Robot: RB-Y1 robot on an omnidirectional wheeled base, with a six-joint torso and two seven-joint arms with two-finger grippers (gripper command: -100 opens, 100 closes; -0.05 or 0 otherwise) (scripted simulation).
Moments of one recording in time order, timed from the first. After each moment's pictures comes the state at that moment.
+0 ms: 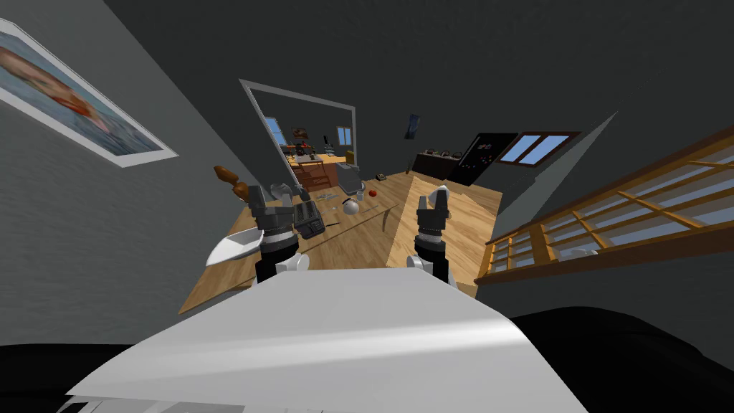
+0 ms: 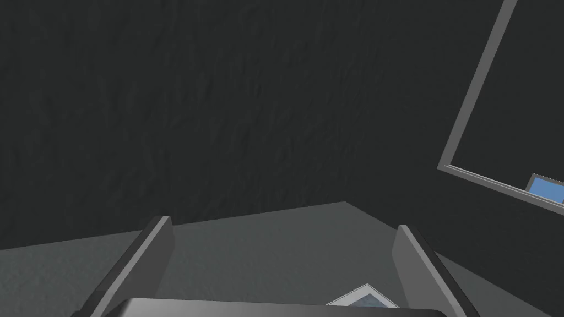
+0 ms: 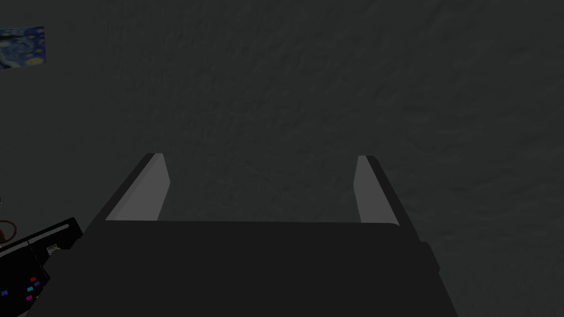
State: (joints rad) left arm 0.46 -0.01 0.01 -2.23 0.11 -0.62 -0.15; right arm 0.50 -0.02 0.03 -2.29 -0.01 -0.58 0.07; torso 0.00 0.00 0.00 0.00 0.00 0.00
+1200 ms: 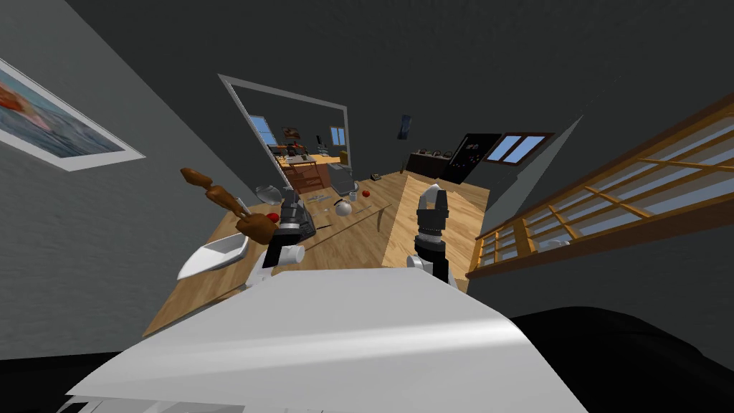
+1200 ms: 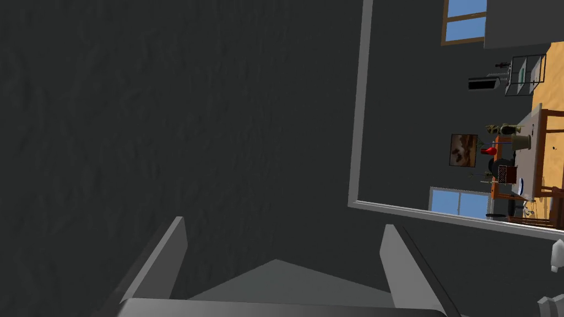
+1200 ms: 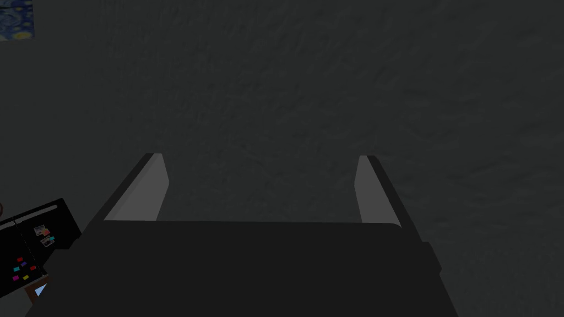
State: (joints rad) left arm 0.27 0.15 0.11 -1.99 0.09 -0.33 -0.12; right arm 0.50 -0.02 0.03 -2.29 -0.01 -0.58 0.07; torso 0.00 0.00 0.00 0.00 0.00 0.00
